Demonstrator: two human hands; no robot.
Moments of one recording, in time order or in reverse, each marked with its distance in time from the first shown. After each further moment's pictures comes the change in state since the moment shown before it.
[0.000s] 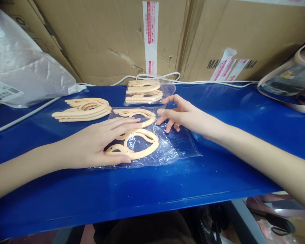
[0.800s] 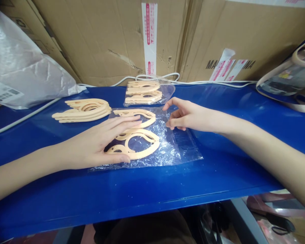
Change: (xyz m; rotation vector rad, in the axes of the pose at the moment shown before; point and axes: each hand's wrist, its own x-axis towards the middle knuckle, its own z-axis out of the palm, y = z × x) left_hand 0.000 0.001 -0.002 -0.085 -0.001 -0.039; right_hand 0.002 -0.007 -0.023 -0.230 -0.210 -0.004
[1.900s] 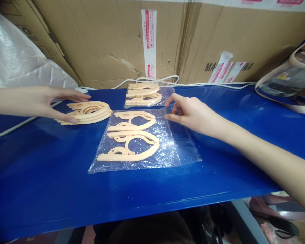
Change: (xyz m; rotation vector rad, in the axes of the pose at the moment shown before) left_hand -0.037 -0.155 -0.099 0.402 -0.030 -0.100; right_hand 0.003 0.012 -0.005 -0.552 0.341 -0.190
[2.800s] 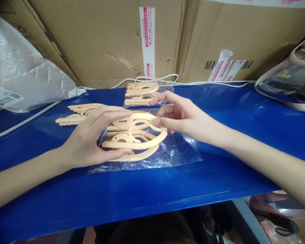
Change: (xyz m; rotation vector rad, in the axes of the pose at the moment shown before) left_hand 0.026 0.188 0.035 -0.226 0.577 0.232; right_hand -0.013 -0.041 0.009 0.748 -0.089 -0.012
